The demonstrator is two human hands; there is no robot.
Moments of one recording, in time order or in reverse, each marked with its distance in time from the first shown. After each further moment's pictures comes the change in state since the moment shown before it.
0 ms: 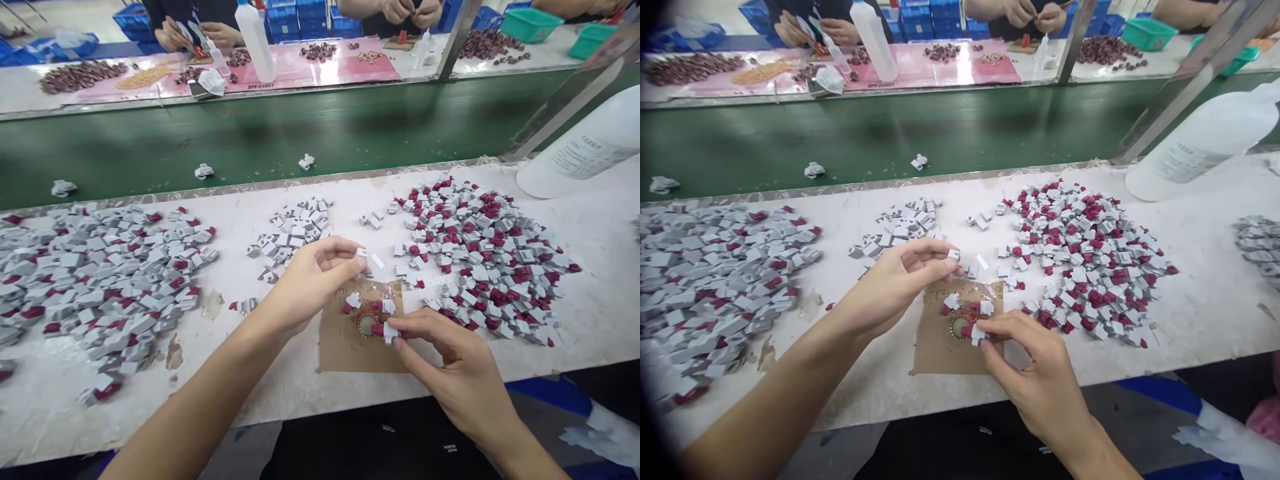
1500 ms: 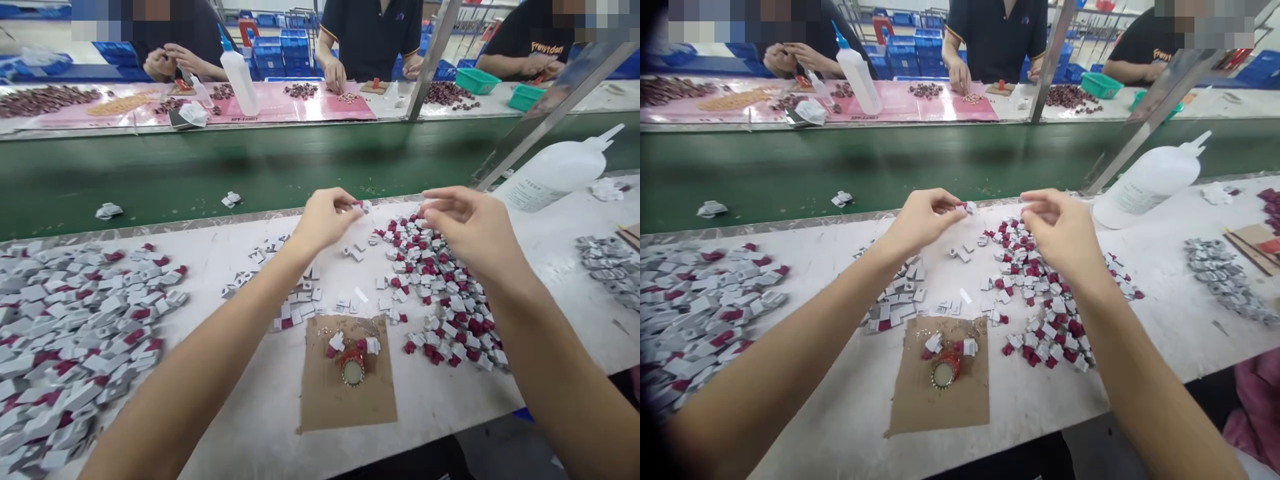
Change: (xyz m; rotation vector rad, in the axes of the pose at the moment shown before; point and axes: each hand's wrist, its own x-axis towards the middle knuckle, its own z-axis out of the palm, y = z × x) left_hand 0.146 0.064 0.009 0.695 0.214 0.349; right_hand 0.191 -0.026 -0.091 -0.306 0.371 0.040
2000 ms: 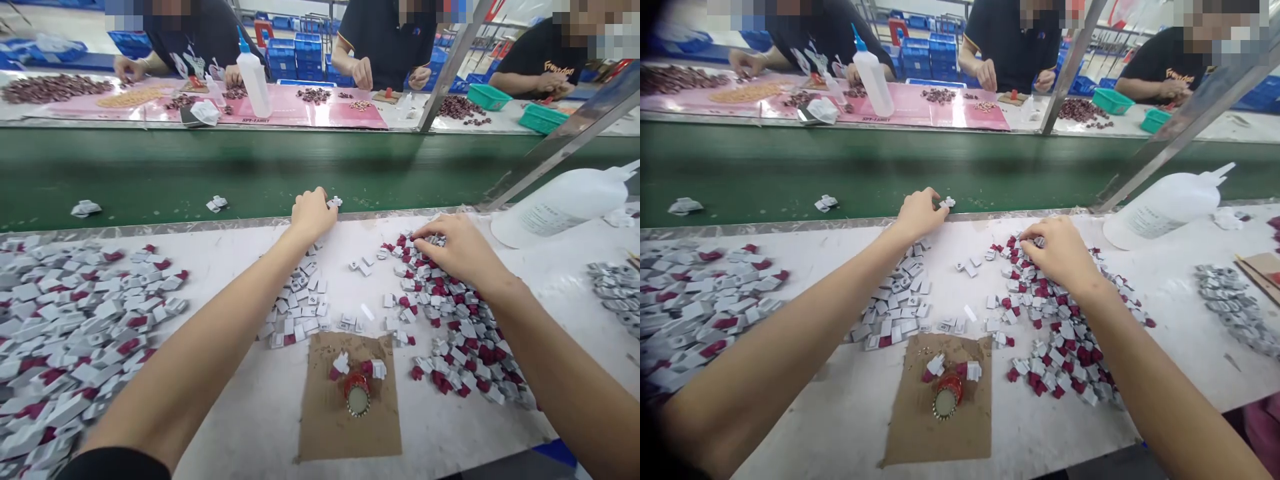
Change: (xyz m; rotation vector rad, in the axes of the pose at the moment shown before) left_hand 0.065 -0.060 -0.009 0.272 0.102 -0.113; right_hand 0.038 0.034 0.012 -0.585 -0.305 -0.324
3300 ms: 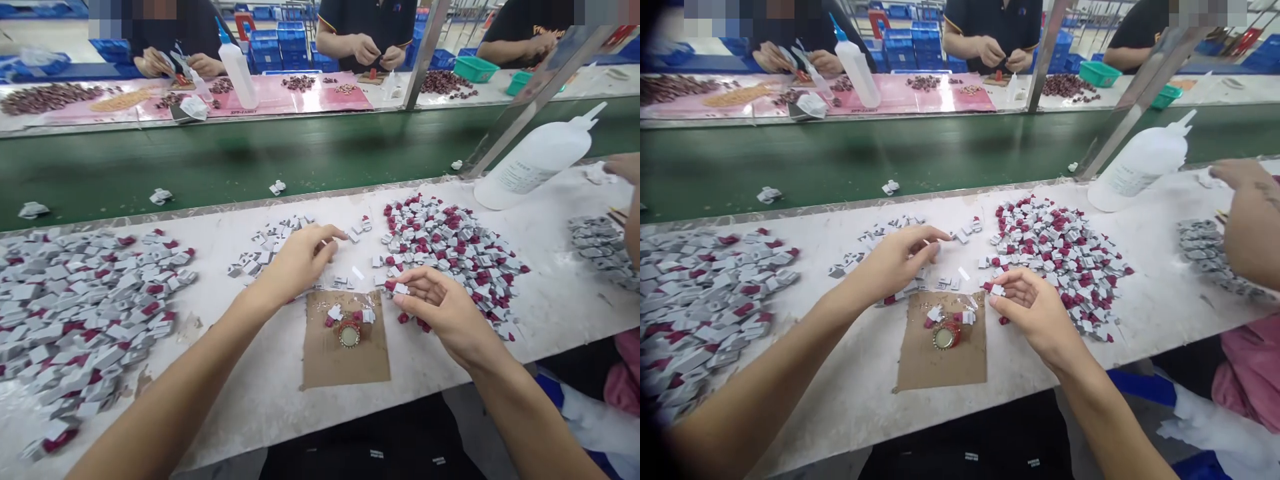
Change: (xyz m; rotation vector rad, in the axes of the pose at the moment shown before) left_hand -0.168 0.011 -0.036 -0.204 -0.287 0.239; right_hand -0.162 -0.071 0.022 1.079 -0.067 0.465
